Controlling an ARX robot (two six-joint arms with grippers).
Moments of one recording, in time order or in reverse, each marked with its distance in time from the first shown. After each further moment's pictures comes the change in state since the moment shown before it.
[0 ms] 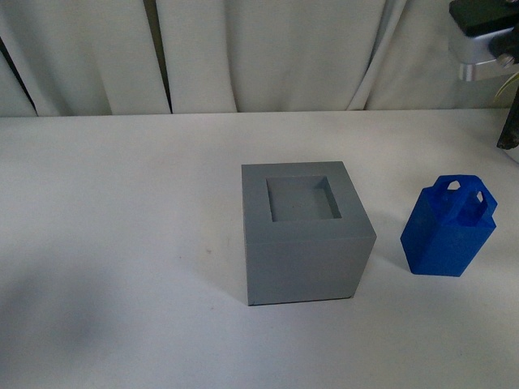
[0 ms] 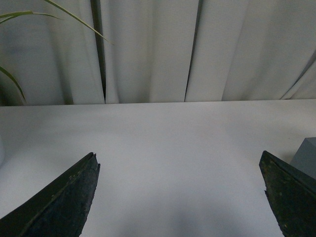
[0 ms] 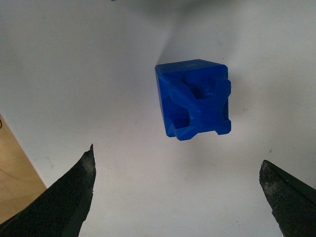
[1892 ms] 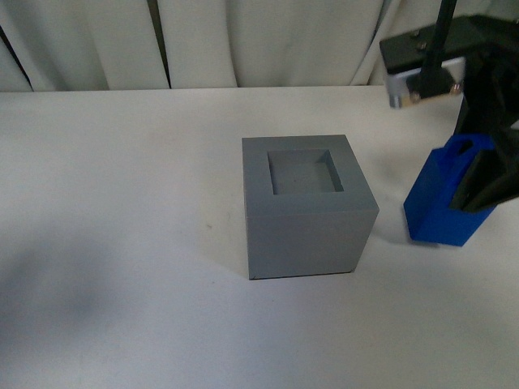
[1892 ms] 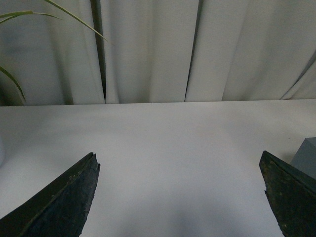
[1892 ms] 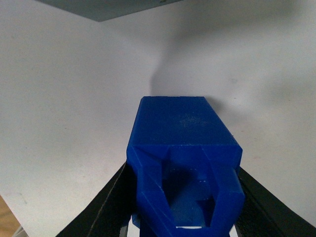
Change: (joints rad) left arm 0.000 0.000 0.000 0.000 0.000 0.000; right arm 0.053 0.142 0.034 0.064 -0.002 -0.004
